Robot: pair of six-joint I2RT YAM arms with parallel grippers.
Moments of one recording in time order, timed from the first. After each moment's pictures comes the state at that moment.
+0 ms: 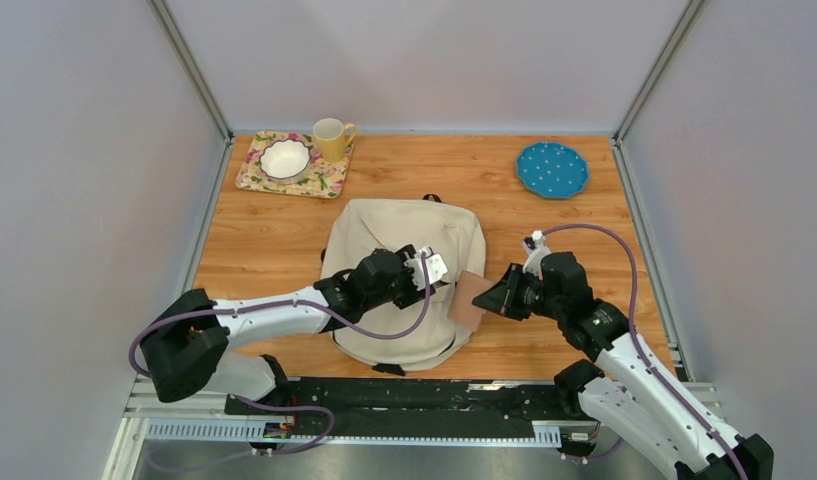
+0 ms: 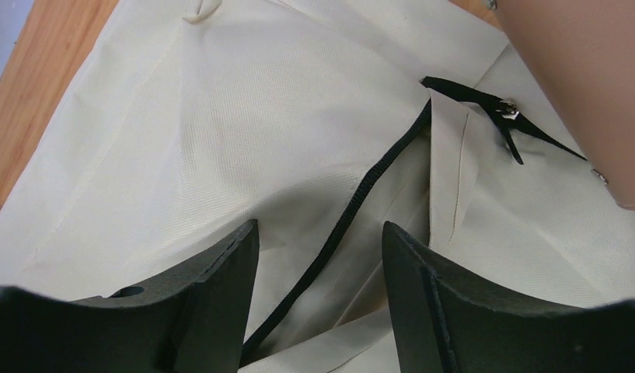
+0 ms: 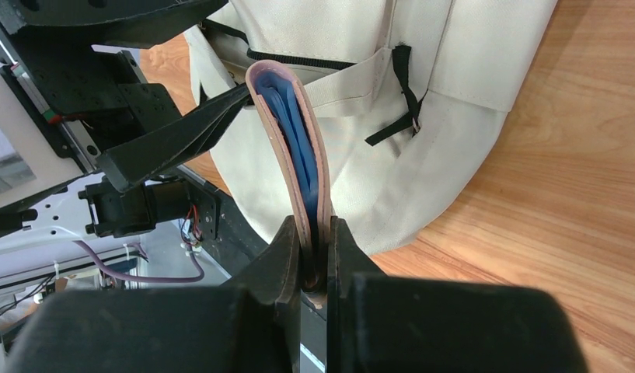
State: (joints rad) left arm -0.97 1.34 0.66 0.16 -0.10 0.35; right arm 0.52 0.67 0.52 -0.43 -0.35 0.81
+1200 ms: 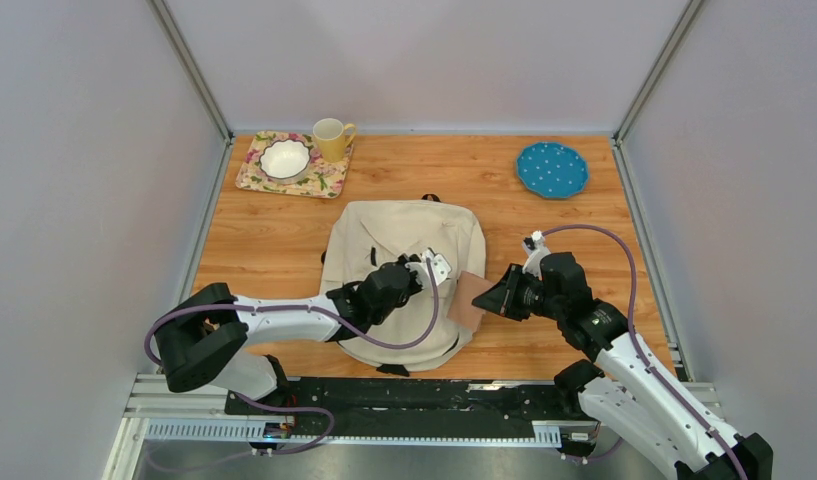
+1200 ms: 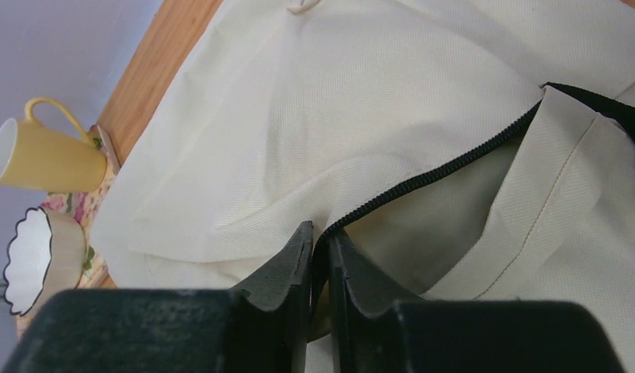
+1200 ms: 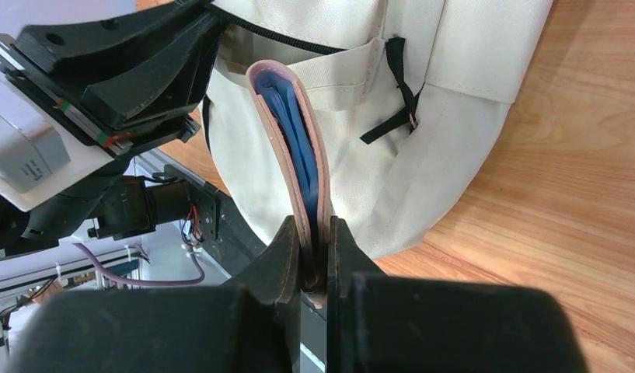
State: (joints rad) left arm -1.05 1.42 0.62 0.39 -0.47 0.40; right arm 0.52 0.68 0.51 -0.43 -0.35 0.81
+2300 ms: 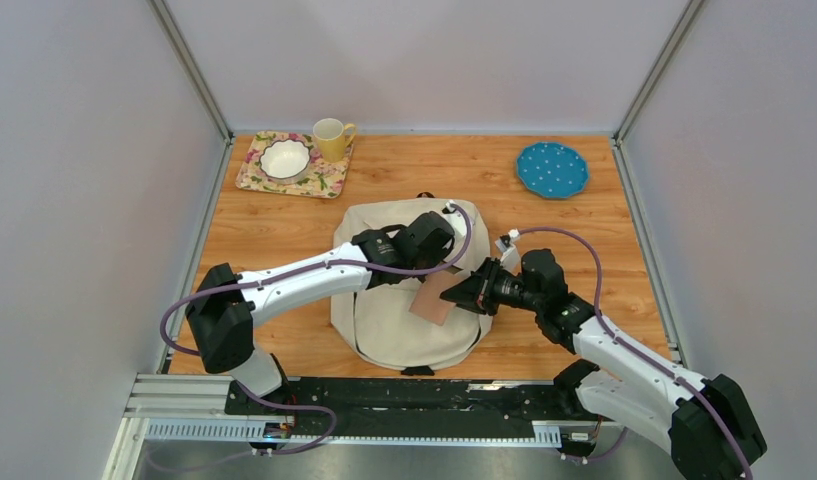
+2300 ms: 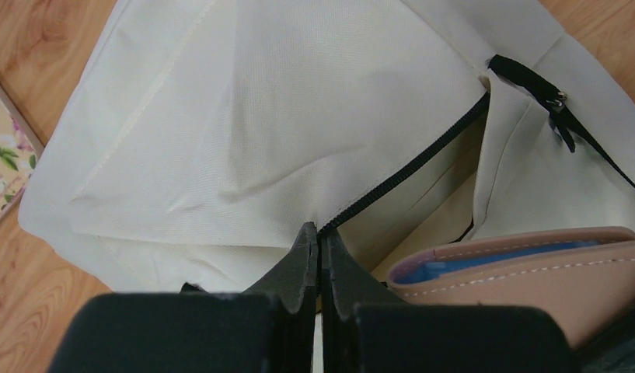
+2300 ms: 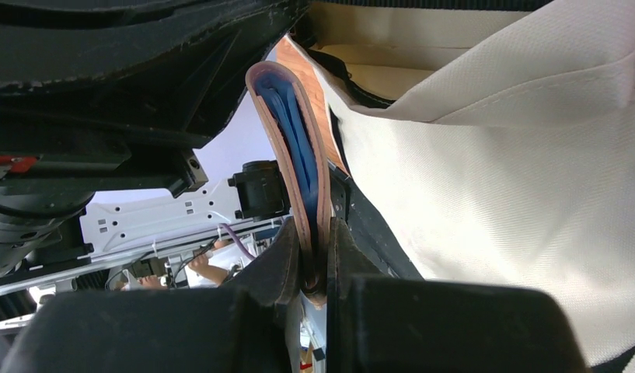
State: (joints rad) left arm -1.03 1.59 1.28 -0.54 -0.34 0.00; right arm 0.58 0.91 0.39 0.14 -0.55 1.24
